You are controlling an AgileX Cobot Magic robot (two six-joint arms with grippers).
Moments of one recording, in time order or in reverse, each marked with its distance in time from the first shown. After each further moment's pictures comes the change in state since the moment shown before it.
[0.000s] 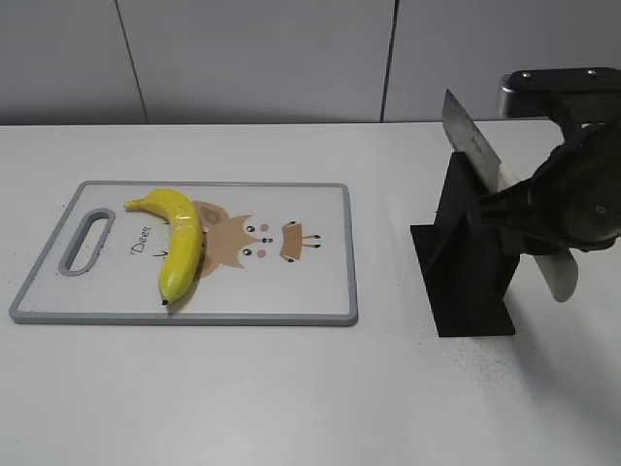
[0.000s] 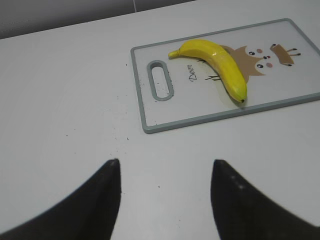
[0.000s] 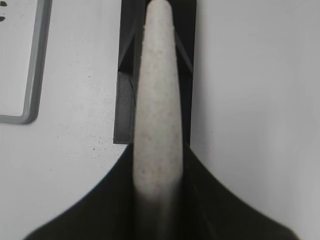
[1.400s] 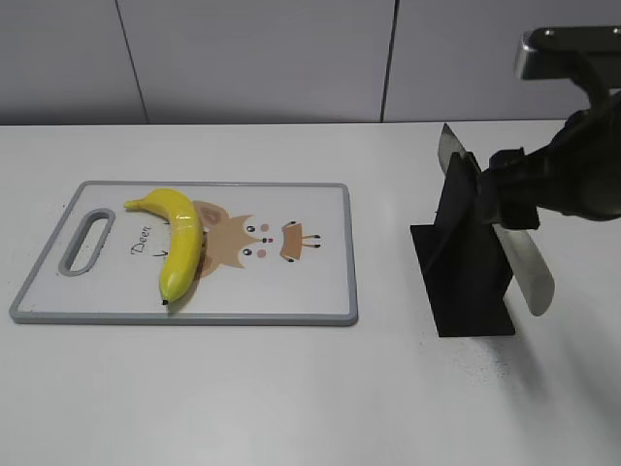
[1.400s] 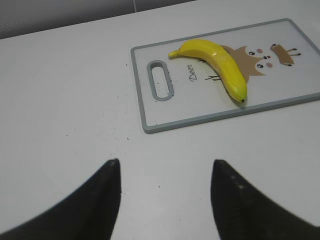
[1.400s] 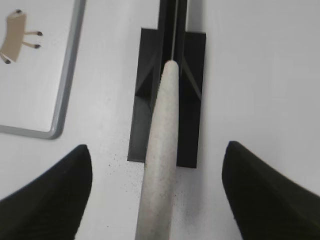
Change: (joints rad) left arm 0.000 0.000 0.000 0.000 0.000 0.000; right arm 0.000 -0.084 -0.001 0.006 -0.038 -0.051
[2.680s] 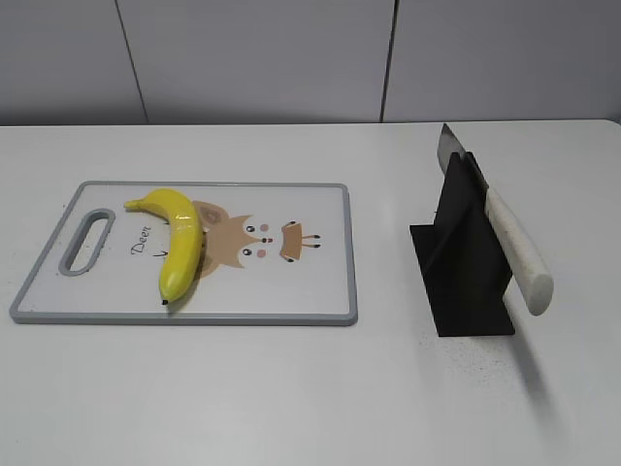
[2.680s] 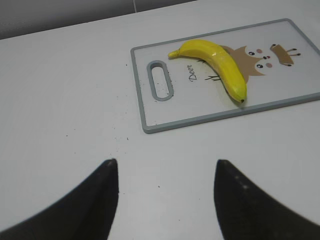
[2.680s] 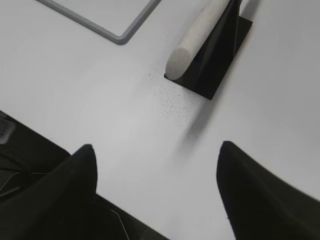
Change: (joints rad) left arm 0.000 0.000 0.000 0.000 0.000 0.000; right arm 0.000 -0.866 0.346 0.328 0.263 -0.622
